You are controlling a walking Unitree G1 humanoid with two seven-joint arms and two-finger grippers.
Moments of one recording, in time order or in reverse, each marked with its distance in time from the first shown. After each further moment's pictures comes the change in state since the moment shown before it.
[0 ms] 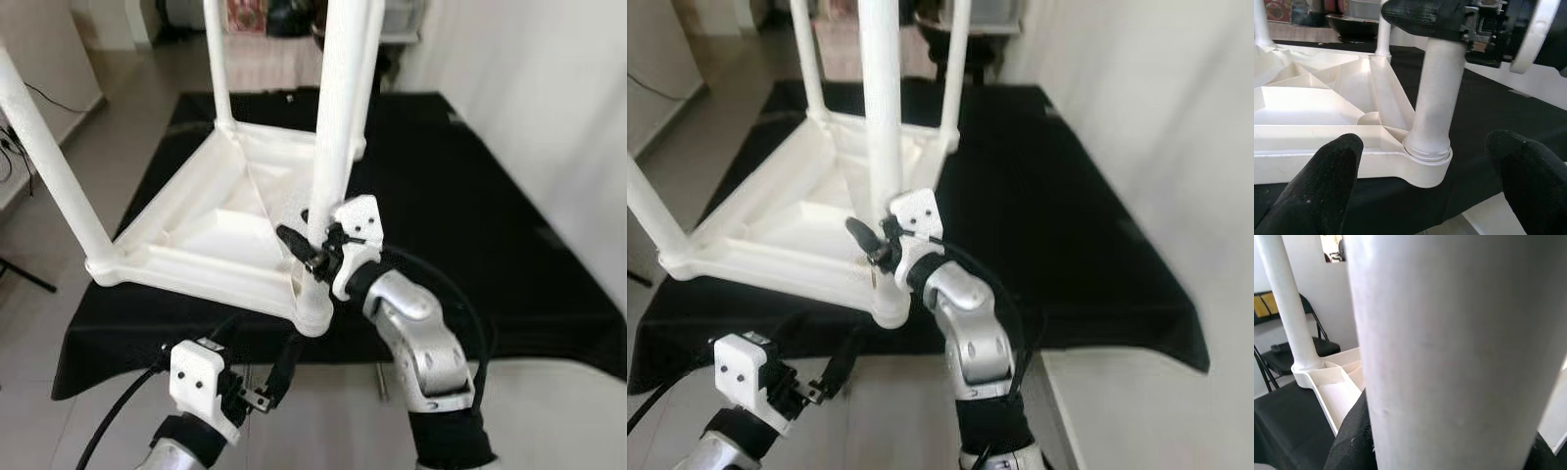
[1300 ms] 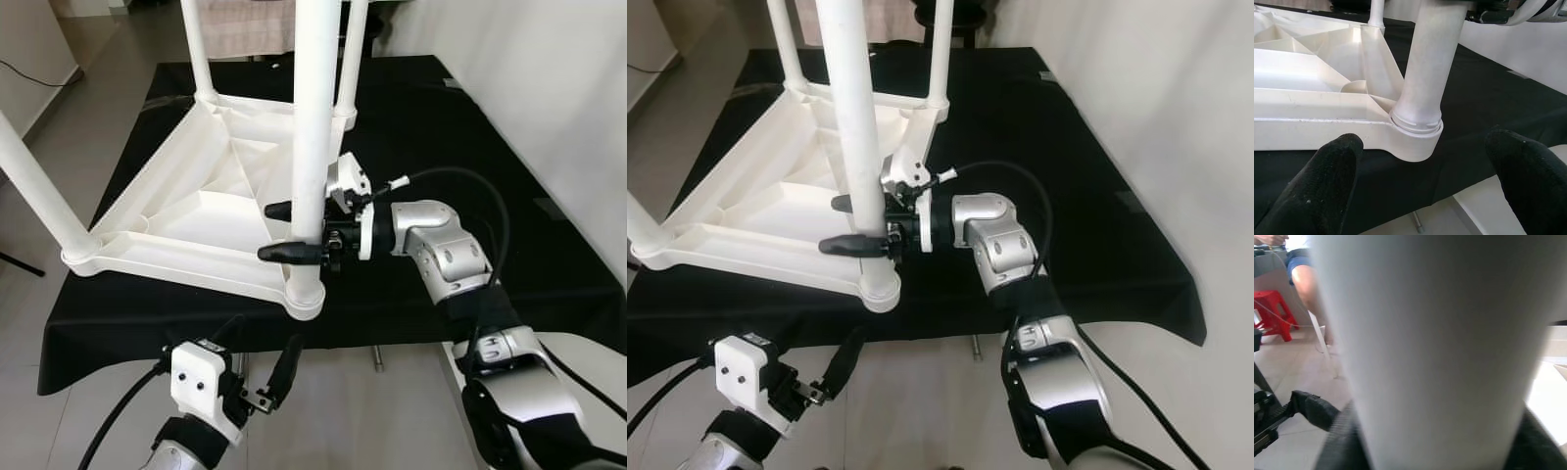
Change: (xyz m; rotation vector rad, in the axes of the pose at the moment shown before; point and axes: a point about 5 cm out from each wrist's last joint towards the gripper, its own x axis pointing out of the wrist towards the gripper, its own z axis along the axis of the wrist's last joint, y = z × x) left arm -0.011 -0.009 -0.001 -0.027 0.017 0.007; right arm 0.012 -0.034 0.042 -0.124 0.015 0.822
